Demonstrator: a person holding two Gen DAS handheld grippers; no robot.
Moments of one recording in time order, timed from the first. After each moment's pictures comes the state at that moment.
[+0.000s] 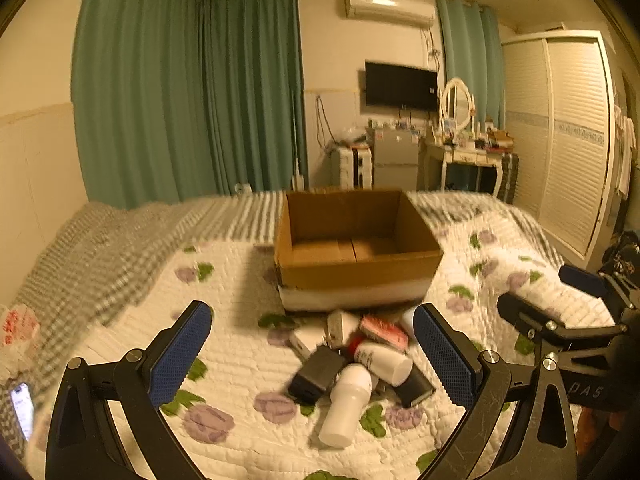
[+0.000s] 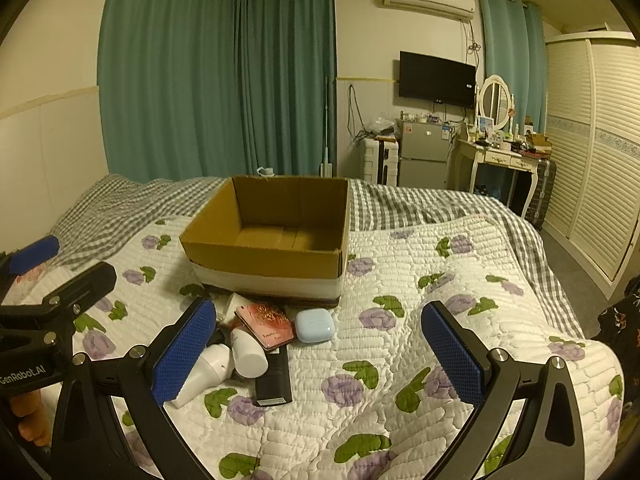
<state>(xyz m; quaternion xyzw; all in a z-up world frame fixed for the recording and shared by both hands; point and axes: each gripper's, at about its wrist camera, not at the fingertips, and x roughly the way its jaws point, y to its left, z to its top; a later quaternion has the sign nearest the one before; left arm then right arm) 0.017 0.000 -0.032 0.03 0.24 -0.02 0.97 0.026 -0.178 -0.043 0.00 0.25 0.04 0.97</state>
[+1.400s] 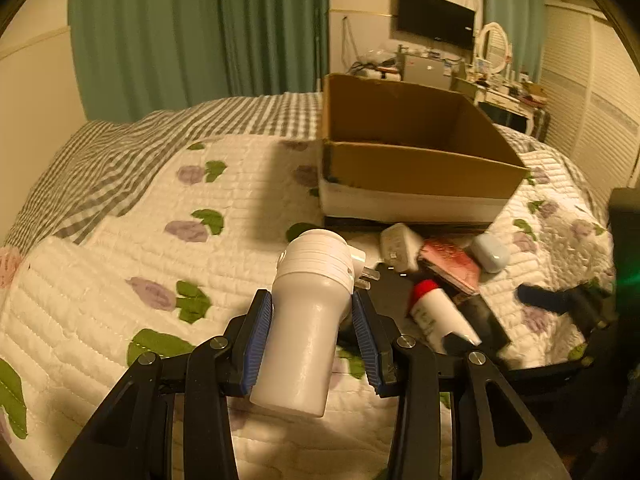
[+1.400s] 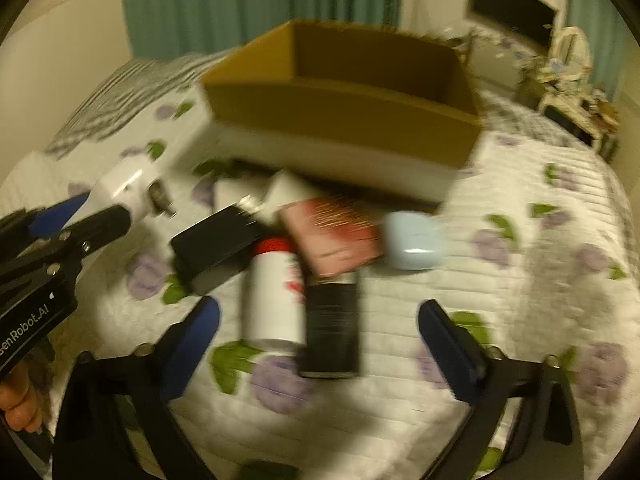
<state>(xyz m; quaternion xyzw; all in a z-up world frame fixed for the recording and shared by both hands) 0.074 0.042 -0.105 0.01 0.38 0.02 0.93 0.116 -0.104 -0.147 -0.06 0.44 0.14 0.89</state>
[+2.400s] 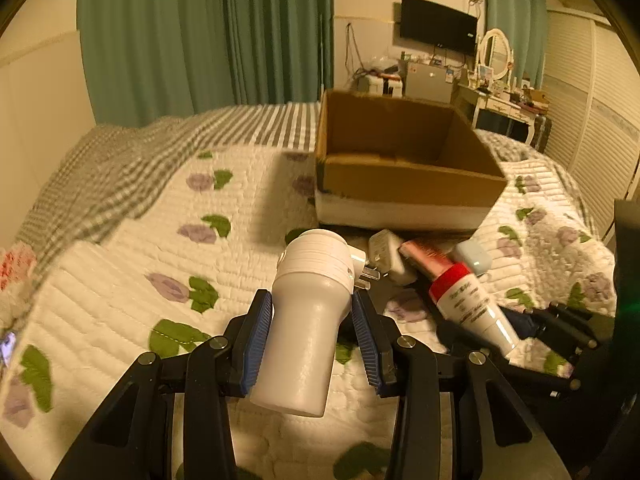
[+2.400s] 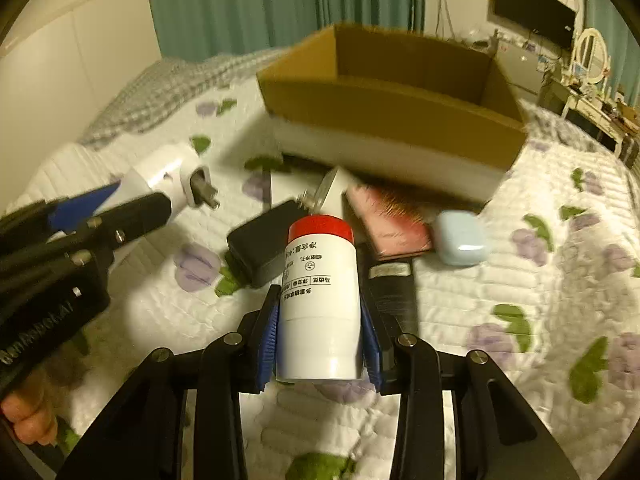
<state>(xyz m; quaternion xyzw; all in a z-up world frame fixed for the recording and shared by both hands) 0.045 0.027 -0.075 0.01 0.36 0.02 0.93 0.090 -0.092 -0.135 -0.04 0.41 0.17 0.89</state>
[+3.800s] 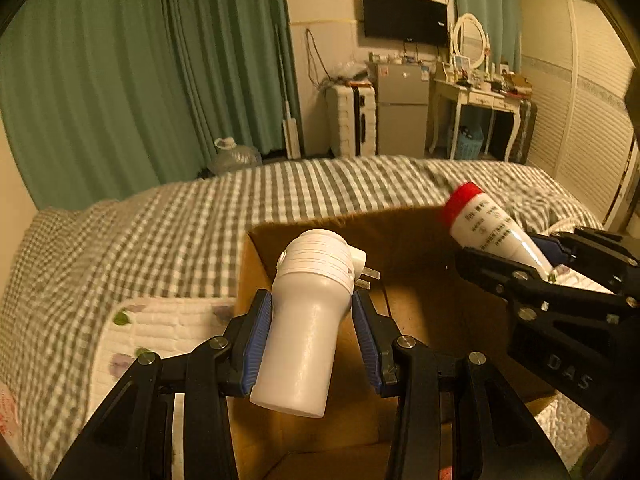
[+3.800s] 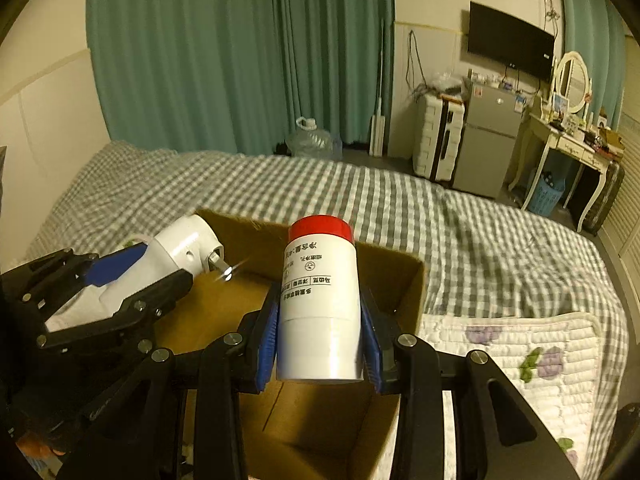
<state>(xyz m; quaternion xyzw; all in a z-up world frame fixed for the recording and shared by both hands) 0.281 -0.030 -0.041 0.07 0.36 -0.03 0.93 0.311 -0.149 -0.031 -0.03 0.35 0.13 0.93</state>
